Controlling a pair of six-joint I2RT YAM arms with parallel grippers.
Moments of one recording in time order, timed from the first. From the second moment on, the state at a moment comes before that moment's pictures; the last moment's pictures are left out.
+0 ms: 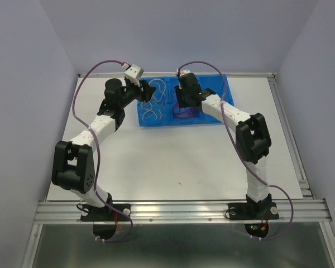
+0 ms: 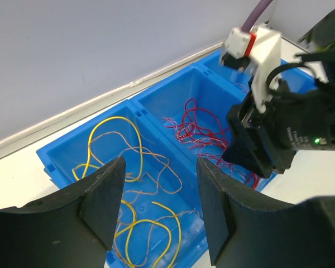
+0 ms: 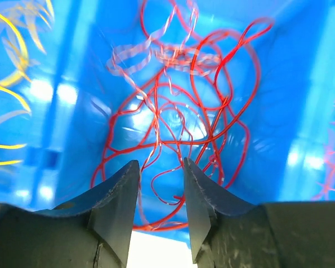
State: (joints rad) left arm -0.25 1.56 1.08 0.43 0.43 -0.04; right arm 0.57 2.12 1.78 -0.41 0.26 0.14
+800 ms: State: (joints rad) left arm -0.24 1.35 1.02 0.29 0.39 0.06; right arm 0.60 1.41 1.16 -0.25 0.21 0.26
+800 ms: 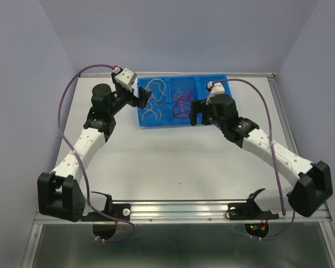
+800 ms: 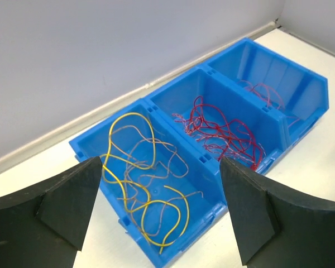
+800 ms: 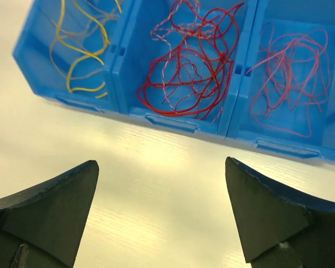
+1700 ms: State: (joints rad) left arm -0.11 0.37 0.31 0.16 0.17 0.08; right arm 0.60 0.57 0.52 -0.08 0.30 0.44
